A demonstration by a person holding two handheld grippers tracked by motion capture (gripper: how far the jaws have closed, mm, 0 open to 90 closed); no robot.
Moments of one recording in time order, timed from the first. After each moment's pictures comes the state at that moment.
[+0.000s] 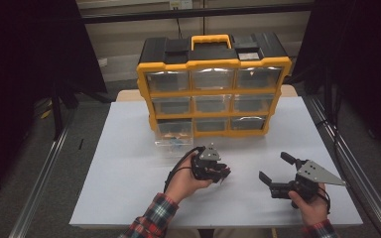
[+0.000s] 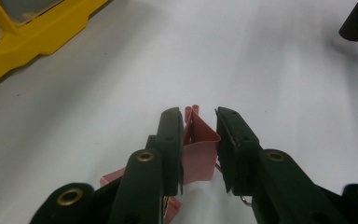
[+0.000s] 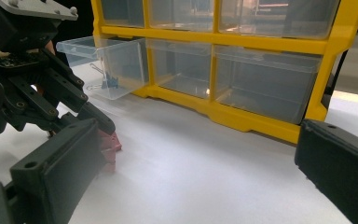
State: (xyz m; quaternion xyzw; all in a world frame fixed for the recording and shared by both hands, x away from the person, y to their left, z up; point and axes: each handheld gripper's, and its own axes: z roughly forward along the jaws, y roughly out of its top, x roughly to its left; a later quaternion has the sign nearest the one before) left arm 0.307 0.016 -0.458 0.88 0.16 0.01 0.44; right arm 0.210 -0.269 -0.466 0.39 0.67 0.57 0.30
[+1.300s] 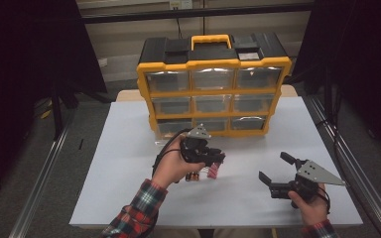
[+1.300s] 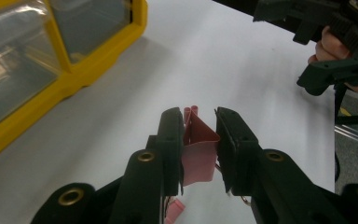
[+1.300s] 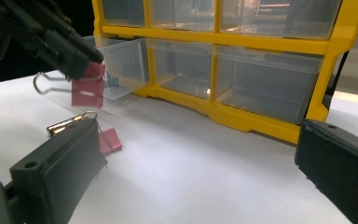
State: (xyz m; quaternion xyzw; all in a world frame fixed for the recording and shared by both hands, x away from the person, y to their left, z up) left arm 0.328 0.042 -0.393 0.87 0.20 0.00 0.45; right arm 0.210 -0.268 -0.466 0.38 0.67 0.57 0.30
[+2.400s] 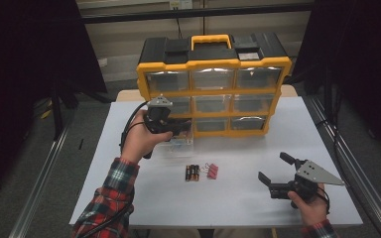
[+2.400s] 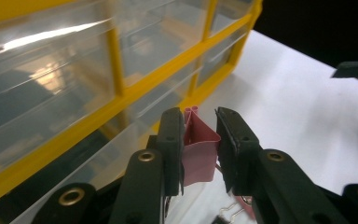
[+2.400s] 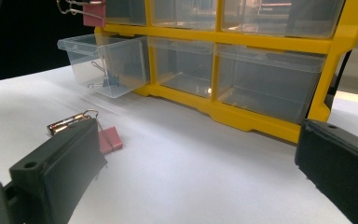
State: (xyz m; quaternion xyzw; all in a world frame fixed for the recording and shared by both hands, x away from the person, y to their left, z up) left arm 0.380 0.117 -0.349 0.83 0.29 0.08 0.46; right arm 0.210 -0.268 -0.466 0.38 0.67 0.56 0.30
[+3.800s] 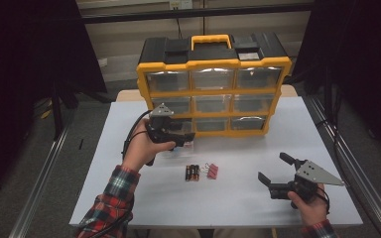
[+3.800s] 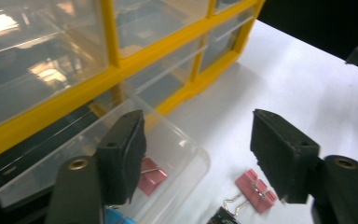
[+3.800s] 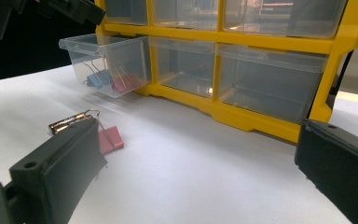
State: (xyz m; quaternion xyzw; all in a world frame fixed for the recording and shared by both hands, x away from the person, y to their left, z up) left arm 0.367 0.112 -0.372 0.84 0.29 0.07 0.46; right arm 0.210 -0.267 -0.466 0.38 0.67 0.57 0.30
